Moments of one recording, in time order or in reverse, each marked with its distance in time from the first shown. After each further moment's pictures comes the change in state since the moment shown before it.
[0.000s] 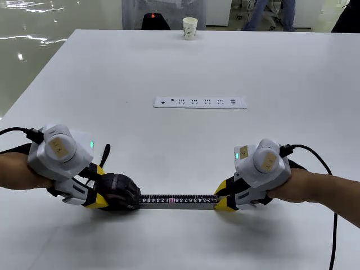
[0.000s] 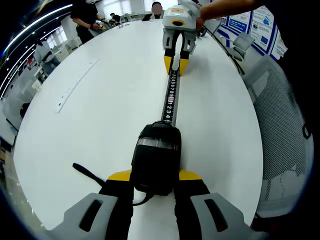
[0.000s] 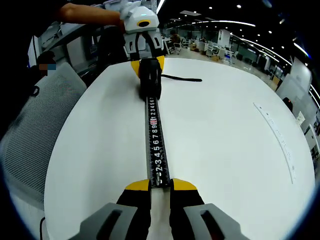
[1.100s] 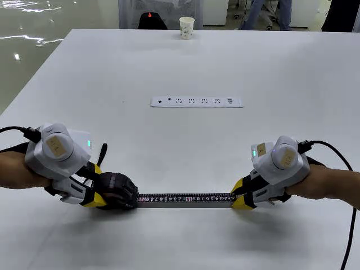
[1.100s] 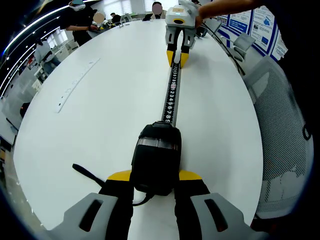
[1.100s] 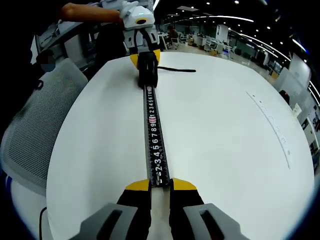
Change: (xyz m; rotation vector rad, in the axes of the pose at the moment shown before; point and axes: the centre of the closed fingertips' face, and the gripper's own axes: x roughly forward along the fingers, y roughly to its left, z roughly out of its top) left arm 0.001 0.000 0.000 -0.004 0.000 0.001; right arm -0.025 -0.001 -0.032 0.021 0.046 -0.006
